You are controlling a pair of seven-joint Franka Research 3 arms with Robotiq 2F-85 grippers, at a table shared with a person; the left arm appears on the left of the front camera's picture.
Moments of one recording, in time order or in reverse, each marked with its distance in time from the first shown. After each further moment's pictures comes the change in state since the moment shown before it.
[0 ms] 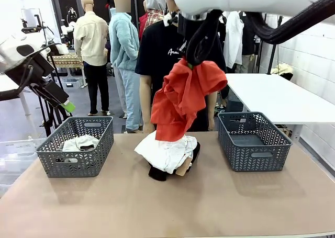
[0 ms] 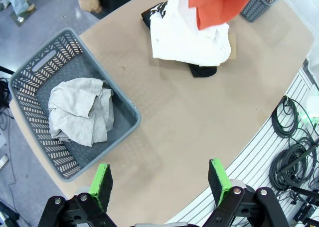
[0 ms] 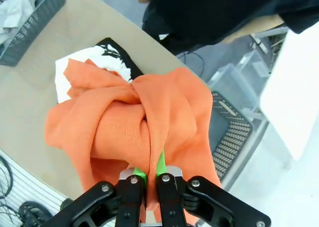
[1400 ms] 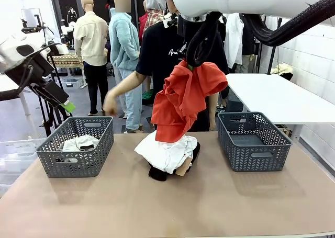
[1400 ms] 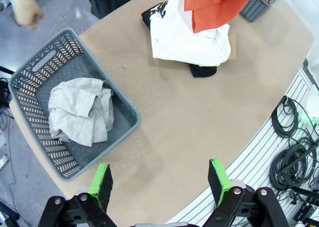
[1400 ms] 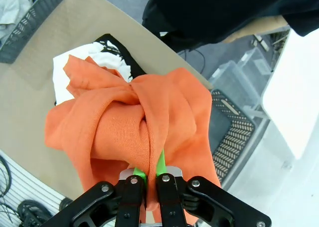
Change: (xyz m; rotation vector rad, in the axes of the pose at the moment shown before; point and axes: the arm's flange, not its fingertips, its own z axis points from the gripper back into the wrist) left arm 0.000 0.000 0.000 0.000 0.000 0.000; right arm 0.001 0.002 -0.015 0.010 0.024 0.004
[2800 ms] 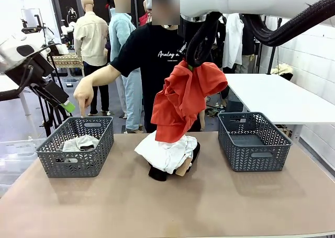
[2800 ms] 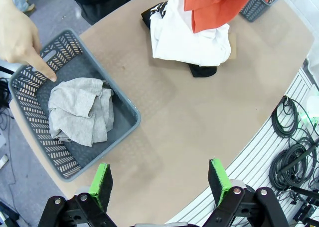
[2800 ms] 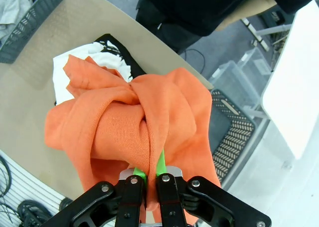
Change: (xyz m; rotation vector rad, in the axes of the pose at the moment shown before) left arm 0.000 0.000 0.000 0.000 0.000 0.000; right arm 0.000 0.000 0.000 0.000 0.000 0.000
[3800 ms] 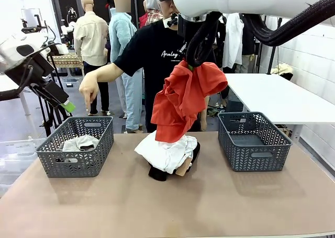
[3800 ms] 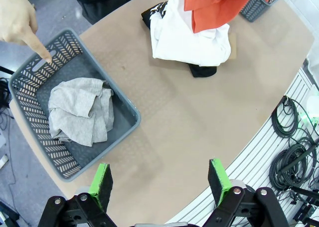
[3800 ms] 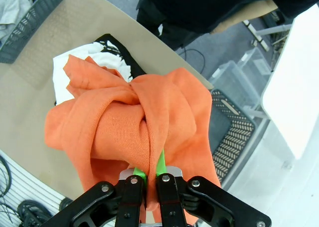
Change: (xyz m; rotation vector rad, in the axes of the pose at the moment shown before) left arm 0.000 0.000 0.000 0.000 0.000 0.000; right arm 0.000 0.000 0.000 0.000 0.001 0.000
